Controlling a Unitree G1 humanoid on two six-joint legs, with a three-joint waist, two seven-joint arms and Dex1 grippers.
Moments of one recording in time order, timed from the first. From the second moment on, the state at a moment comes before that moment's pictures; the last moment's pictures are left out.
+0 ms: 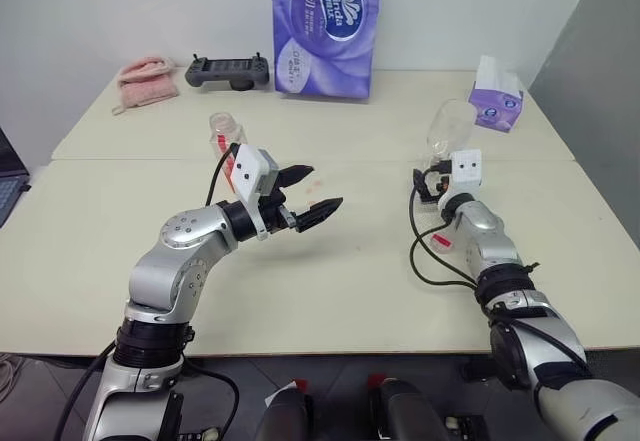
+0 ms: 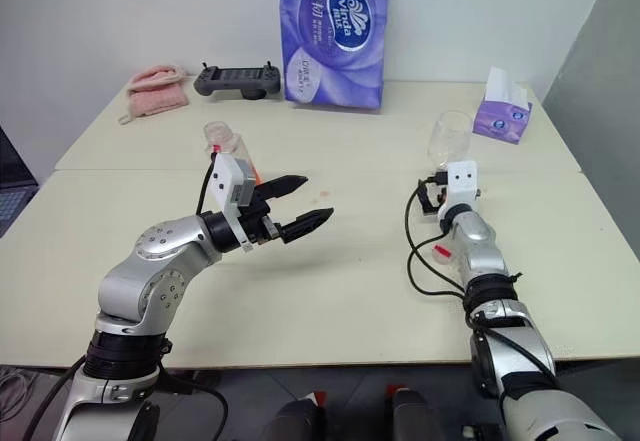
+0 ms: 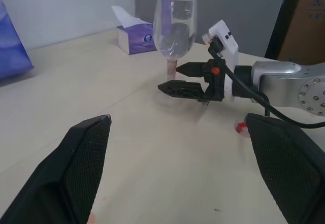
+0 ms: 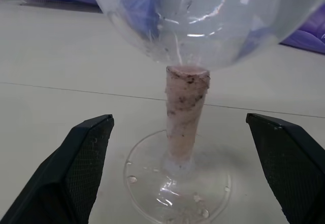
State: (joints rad) left arm -0.45 0.49 0.01 -0.20 -0.48 0.51 -0.76; right arm -0.85 -0.24 -0.10 0.94 0.13 -0.08 0.18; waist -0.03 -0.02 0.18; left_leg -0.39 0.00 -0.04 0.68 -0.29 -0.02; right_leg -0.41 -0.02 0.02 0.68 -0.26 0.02
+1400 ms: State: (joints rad) left arm 0.12 0.51 0.31 -0.61 -0.51 0.54 -0.49; right arm -0.96 0.03 0.06 1.09 -0.02 -0.22 0.36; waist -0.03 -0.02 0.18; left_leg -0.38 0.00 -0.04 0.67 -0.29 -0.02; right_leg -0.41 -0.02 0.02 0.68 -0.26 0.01
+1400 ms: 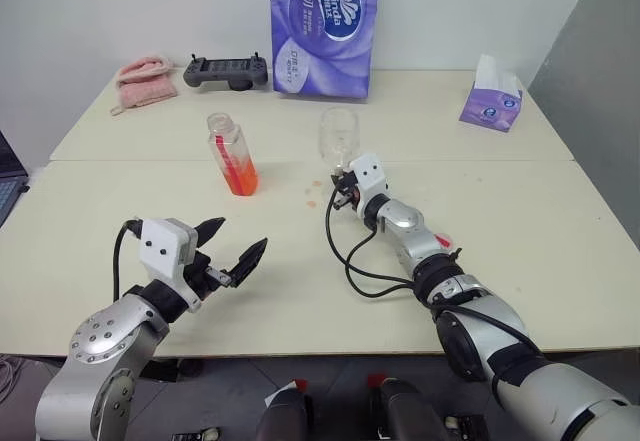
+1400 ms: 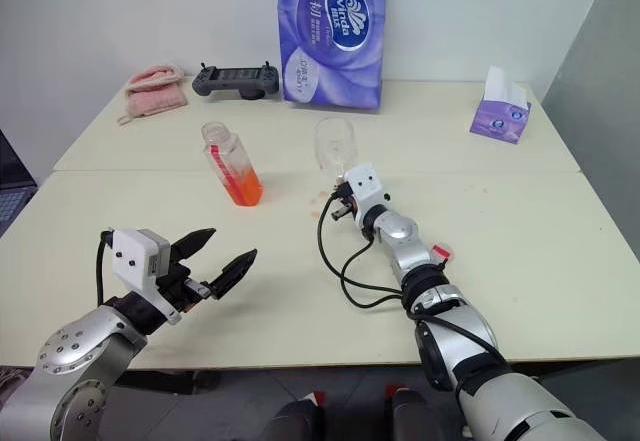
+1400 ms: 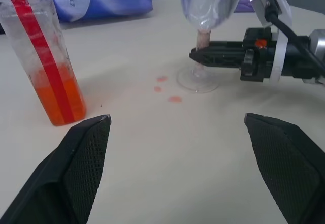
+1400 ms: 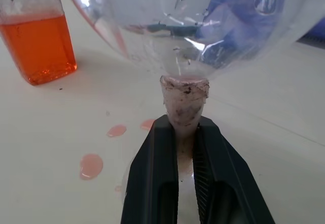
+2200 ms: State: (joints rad) left arm 0.00 0.54 0.27 -0.54 -0.51 0.54 -0.54; right arm -0.92 0.00 0.04 1.09 -0.02 -0.23 0.37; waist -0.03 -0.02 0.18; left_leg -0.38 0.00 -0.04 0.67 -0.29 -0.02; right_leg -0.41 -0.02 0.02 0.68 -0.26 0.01
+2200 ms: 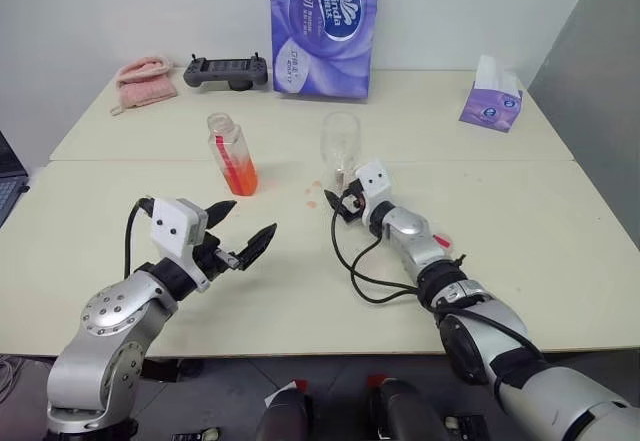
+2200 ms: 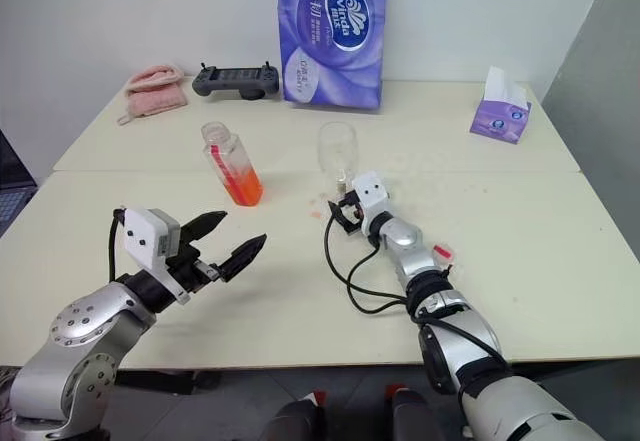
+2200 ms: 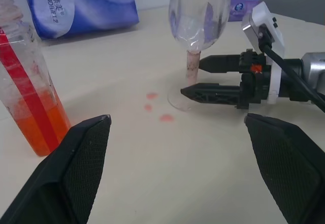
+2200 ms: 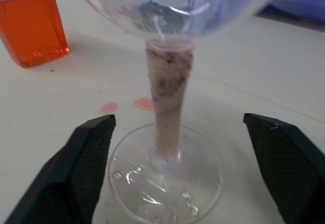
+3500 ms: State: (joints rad) left arm -0.49 0.37 0.27 0.29 -0.28 0.11 -0.37; right arm -0.23 -0.39 0.05 -0.64 0.45 0.68 0.48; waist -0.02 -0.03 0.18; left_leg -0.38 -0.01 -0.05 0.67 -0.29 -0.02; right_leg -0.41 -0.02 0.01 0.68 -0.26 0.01
